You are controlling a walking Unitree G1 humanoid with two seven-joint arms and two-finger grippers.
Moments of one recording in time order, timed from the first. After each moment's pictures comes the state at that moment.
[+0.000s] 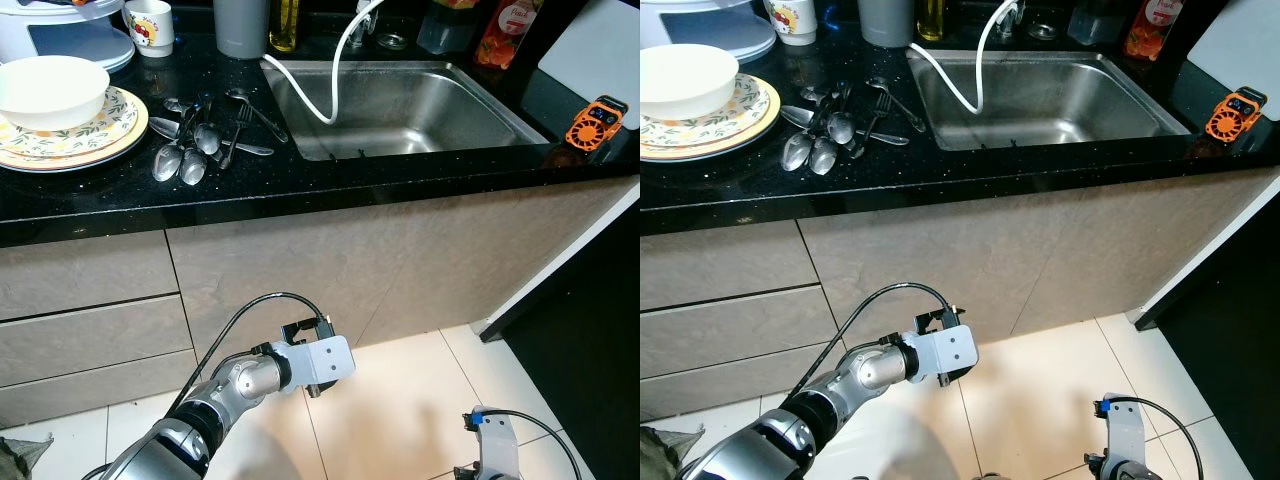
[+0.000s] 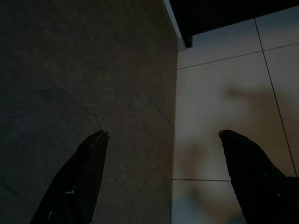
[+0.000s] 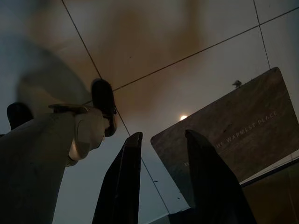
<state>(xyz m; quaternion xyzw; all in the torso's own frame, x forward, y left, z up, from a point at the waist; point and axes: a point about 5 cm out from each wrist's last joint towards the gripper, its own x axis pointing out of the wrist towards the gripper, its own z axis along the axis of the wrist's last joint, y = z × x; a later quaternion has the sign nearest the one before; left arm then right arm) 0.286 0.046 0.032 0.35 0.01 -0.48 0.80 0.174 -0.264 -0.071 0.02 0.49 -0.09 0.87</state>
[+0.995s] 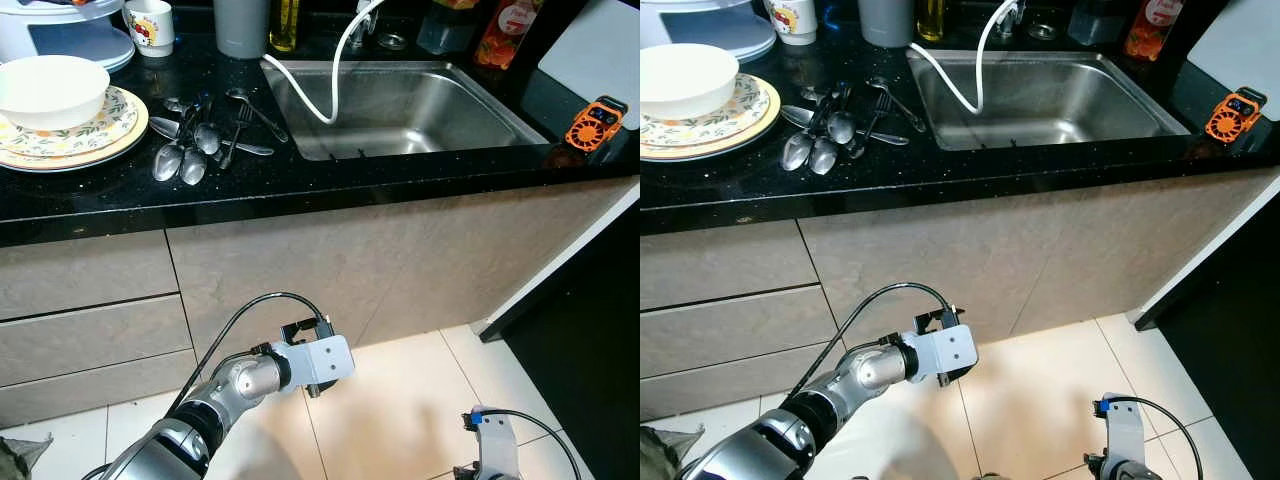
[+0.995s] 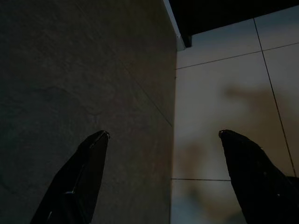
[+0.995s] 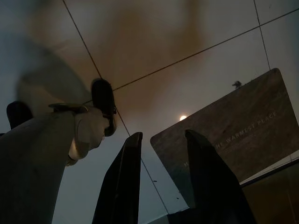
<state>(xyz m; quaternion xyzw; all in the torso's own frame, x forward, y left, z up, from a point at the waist) 0.286 0.046 0.032 0.35 0.01 -0.48 0.80 0.174 -0.264 -0.071 0.02 0.49 -0.08 0.87</state>
